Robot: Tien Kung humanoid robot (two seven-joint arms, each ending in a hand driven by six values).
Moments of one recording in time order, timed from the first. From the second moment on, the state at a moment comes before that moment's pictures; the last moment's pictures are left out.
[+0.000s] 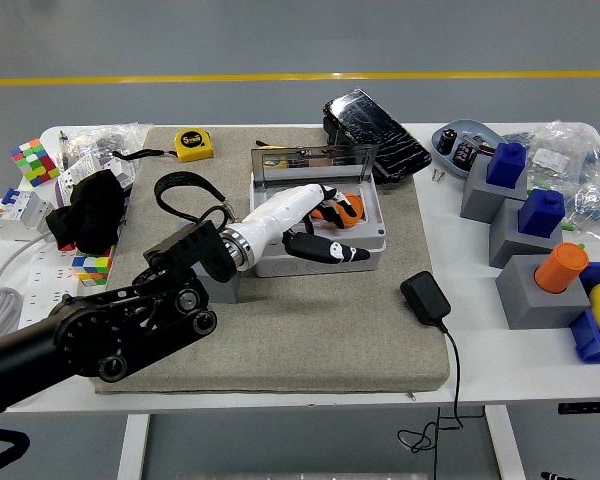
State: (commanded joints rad) left arm -0.76 0.16 -0.45 -1.25 1.47 0.22 0.21; right arm 0.18 -0.26 0.59 0.29 -0.66 0.00 -0.14
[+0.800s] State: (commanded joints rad) left arm -0.85 0.10 -0.60 -1.20 1.45 0.30 0.09; right arm 0.19 -0.26 0.57 0.29 -0.65 0.00 -0.14
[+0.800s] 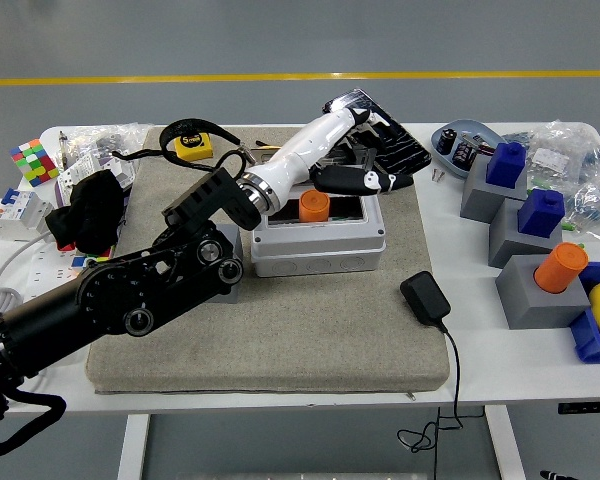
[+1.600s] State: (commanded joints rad) left arm -0.82 0.16 -0.54 -1.18 1.48 0.20 0.19; right arm 0.18 -0.26 0.58 0.29 -0.65 0.00 -0.14
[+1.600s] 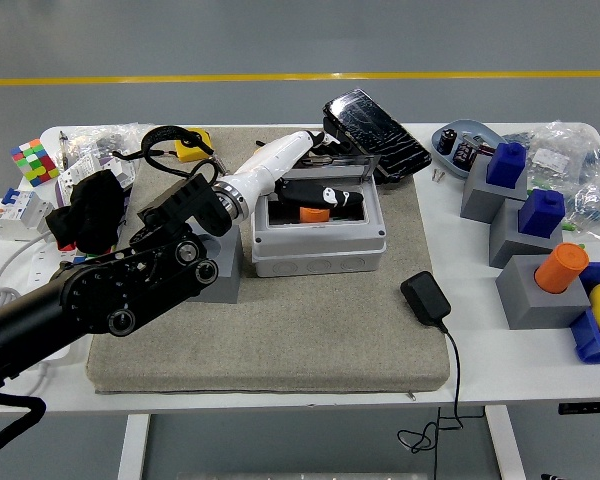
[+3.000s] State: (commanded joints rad) left arm -0.33 0.32 -1.14 -1.53 1.16 0.35 -0.06; right arm 0.19 -0.26 0.59 0.26 -0.63 0.00 -0.14
